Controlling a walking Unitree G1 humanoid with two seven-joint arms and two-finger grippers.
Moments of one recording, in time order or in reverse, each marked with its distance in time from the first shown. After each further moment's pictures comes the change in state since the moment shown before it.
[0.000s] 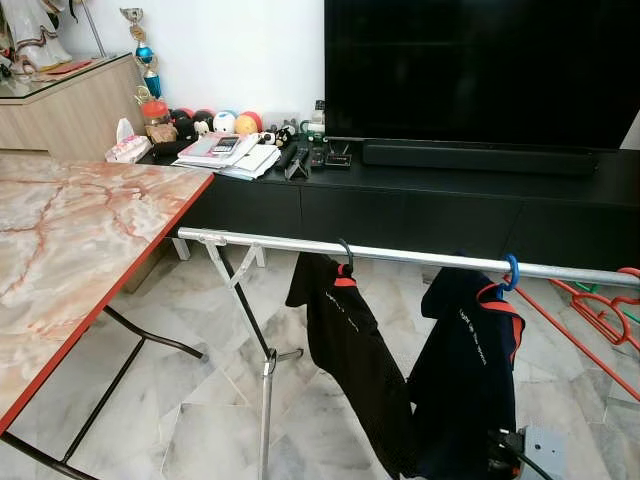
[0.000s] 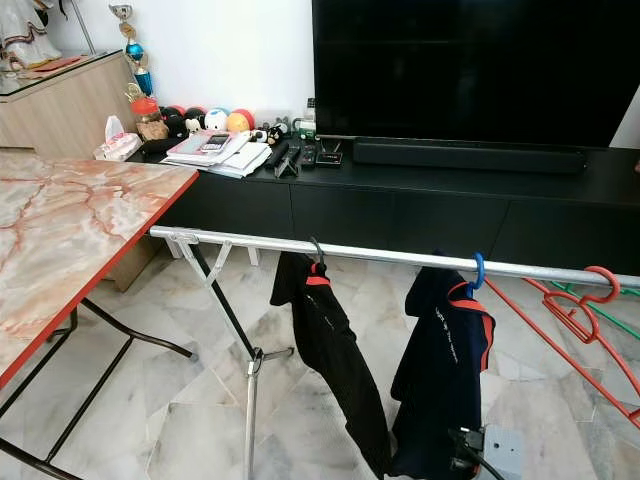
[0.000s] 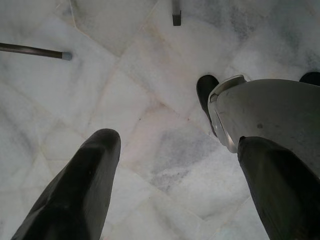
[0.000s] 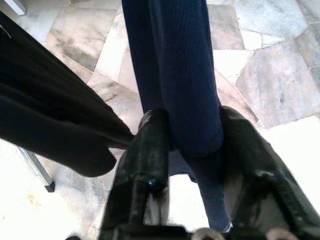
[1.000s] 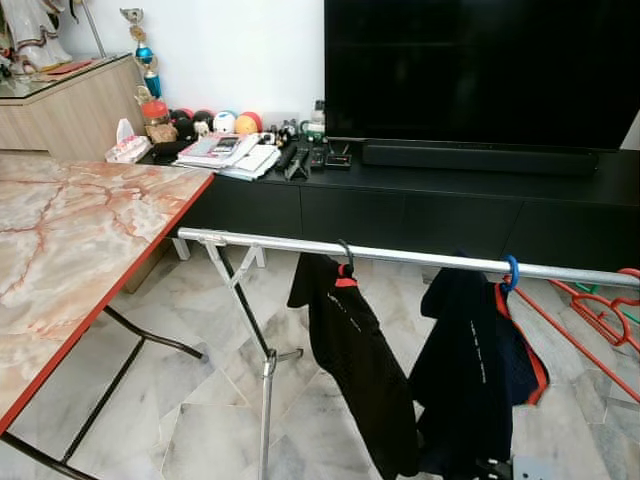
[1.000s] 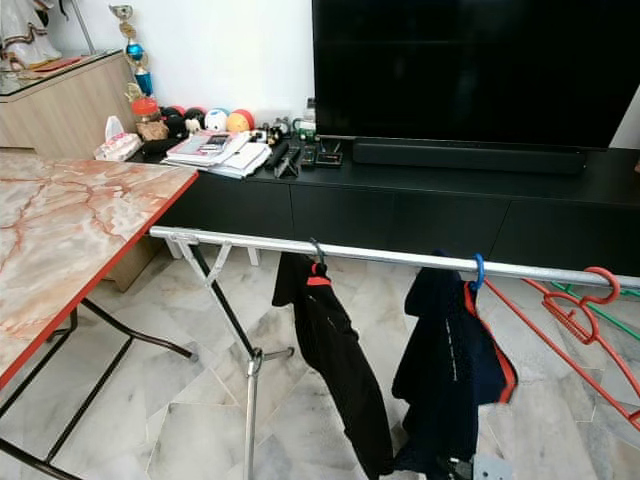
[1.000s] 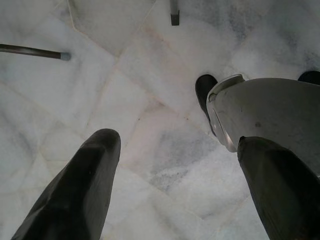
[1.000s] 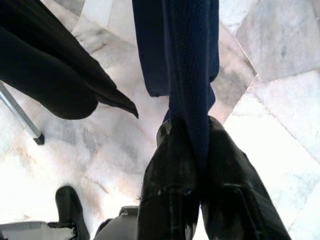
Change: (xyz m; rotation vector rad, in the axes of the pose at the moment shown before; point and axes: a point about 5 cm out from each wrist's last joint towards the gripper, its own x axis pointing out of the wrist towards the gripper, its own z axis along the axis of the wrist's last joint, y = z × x) left arm 0.000 -0.001 0.000 0.006 0.001 -0.007; right arm -0.011 0.000 -0.042 -0.044 0.227 -0.027
